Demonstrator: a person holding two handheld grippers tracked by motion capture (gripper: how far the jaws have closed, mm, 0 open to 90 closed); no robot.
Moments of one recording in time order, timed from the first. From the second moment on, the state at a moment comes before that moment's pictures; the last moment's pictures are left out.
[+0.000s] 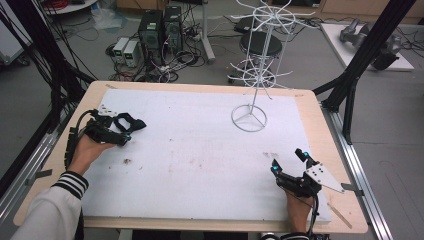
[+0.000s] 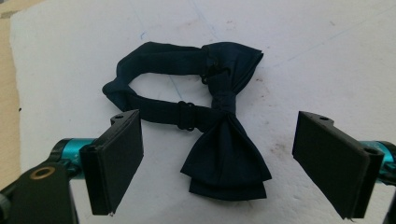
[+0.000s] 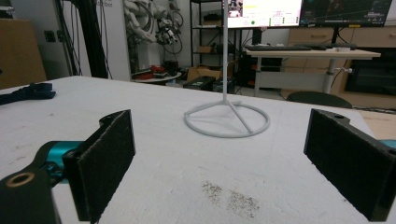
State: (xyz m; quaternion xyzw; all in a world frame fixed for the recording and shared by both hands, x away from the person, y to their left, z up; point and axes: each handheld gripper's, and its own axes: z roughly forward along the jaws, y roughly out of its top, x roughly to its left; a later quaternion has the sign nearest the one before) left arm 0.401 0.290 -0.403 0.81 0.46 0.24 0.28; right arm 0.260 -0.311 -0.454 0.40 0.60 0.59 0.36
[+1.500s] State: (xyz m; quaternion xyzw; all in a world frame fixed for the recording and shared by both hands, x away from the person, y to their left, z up) left arm 0.425 0.292 -0.419 0.82 0.51 0.12 0.22; right arm 0.260 -0.310 -0.454 0.40 0.60 0.58 0.37
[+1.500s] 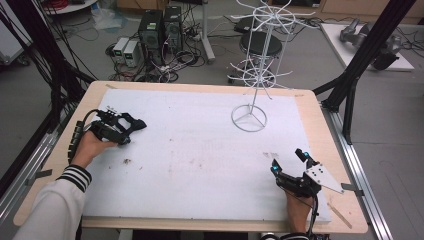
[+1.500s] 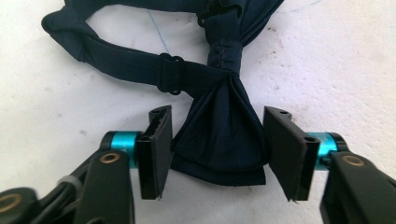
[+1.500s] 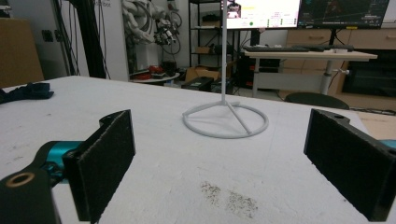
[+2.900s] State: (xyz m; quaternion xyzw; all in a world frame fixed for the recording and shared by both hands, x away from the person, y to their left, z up) left arm 0.400 0.294 -0.387 0.77 0.47 0.18 0.40; right arm 0.259 -0.310 -0.454 0.40 0.60 0.58 0.37
